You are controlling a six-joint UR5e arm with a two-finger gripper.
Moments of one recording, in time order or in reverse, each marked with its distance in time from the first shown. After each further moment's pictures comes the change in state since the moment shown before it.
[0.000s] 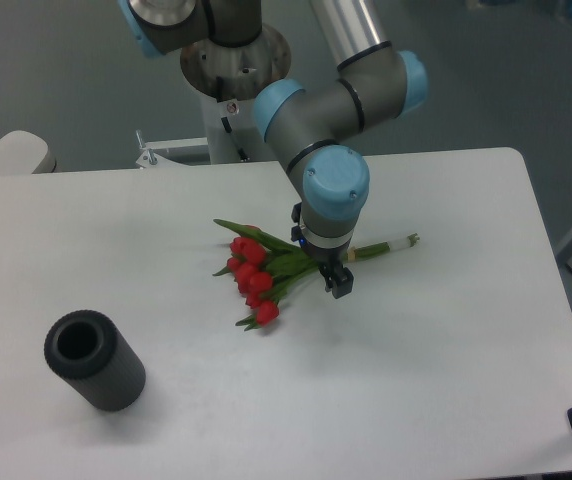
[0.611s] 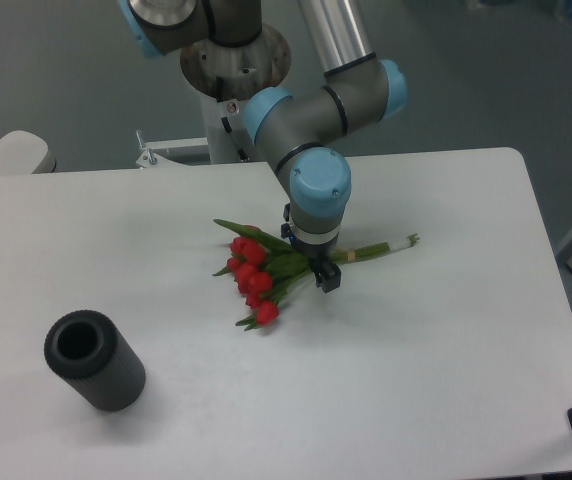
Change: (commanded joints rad) arm 0.003 0.000 -0.112 0.098 0.002 0.005
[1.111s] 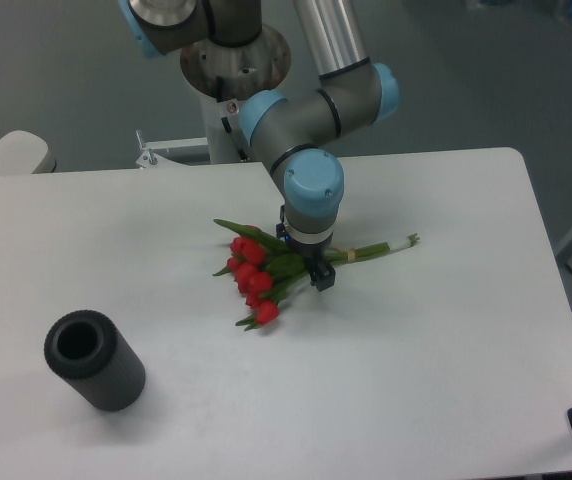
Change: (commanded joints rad) arm -0.006 -0.020 -0.008 0.071 -0.011 -0.003
